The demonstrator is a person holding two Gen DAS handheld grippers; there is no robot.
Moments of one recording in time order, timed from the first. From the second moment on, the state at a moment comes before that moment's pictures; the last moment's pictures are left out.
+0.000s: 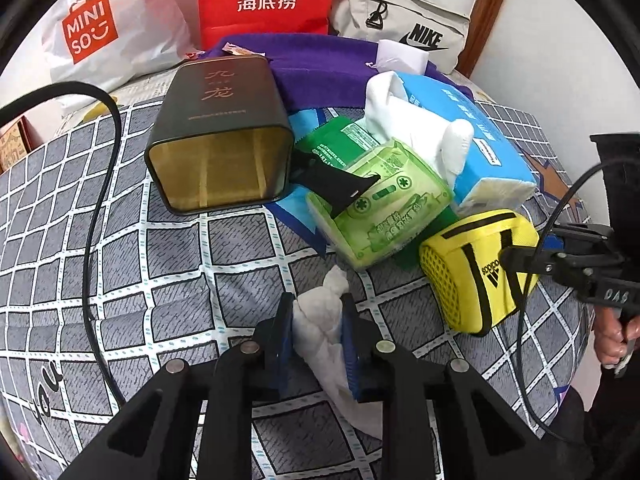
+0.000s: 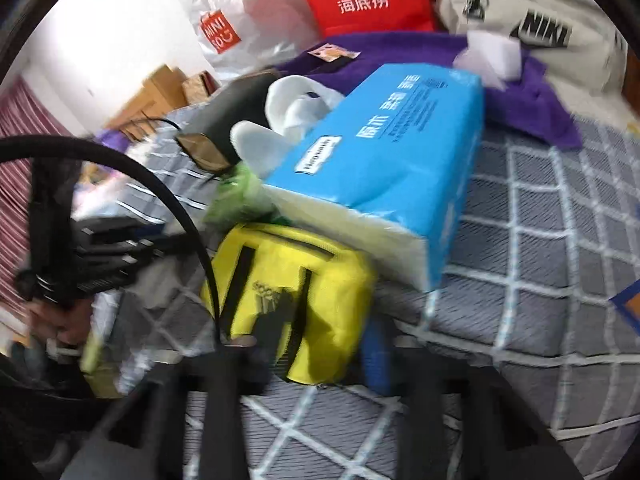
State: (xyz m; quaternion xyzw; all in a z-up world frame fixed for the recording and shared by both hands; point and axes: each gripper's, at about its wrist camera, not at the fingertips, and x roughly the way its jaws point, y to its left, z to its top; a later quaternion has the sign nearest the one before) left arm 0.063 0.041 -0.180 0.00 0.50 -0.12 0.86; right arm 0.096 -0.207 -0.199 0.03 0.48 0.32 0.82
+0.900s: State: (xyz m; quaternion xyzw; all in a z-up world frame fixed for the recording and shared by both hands) left arm 0.057 0.084 -0.127 -0.04 0.46 -0.11 0.88; right arm 0.084 -0.245 -0.103 0.04 0.37 0.33 0.87
